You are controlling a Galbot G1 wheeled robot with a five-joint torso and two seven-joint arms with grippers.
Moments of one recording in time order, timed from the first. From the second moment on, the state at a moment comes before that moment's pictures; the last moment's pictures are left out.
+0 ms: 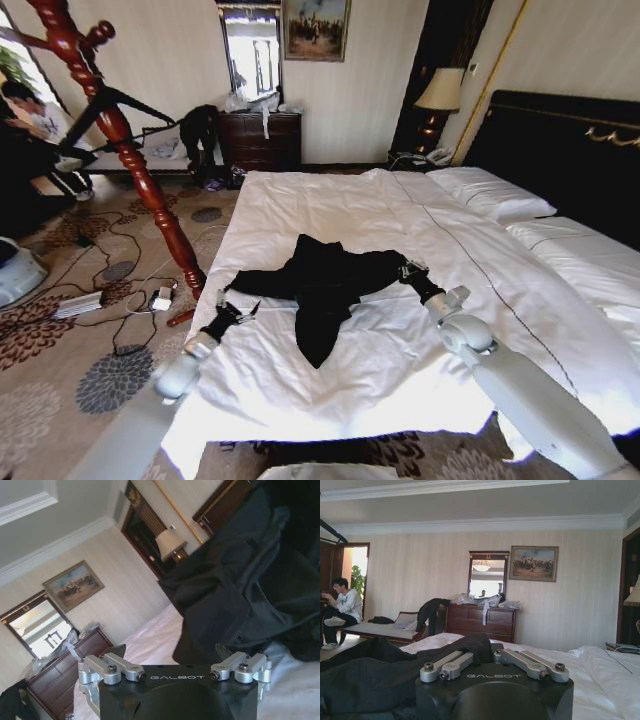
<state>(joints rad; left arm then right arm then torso) 1.10 -1.03 -0.27 -1.64 0.18 -0.23 0.07 -0.96 0.76 0.23 1.67 0.73 0.20 -0.03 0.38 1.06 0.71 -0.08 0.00</state>
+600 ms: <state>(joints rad) 0.88 -1.22 -0.12 -1.35 0.41 -0.29 -0.02 -0.92 0.83 0.23 1.62 0.73 0.20 -0.03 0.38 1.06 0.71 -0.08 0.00</state>
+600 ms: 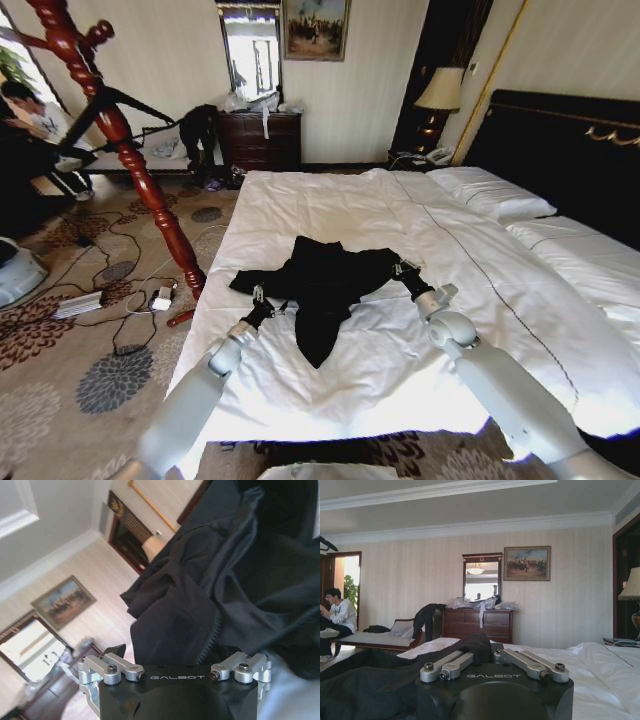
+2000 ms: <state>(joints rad) 0.77 -1.14 -0.12 -1.55 -0.16 -0.13 -0.33 -1.05 0.68 0.39 1.85 0.87 0.22 0.03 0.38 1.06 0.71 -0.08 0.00</state>
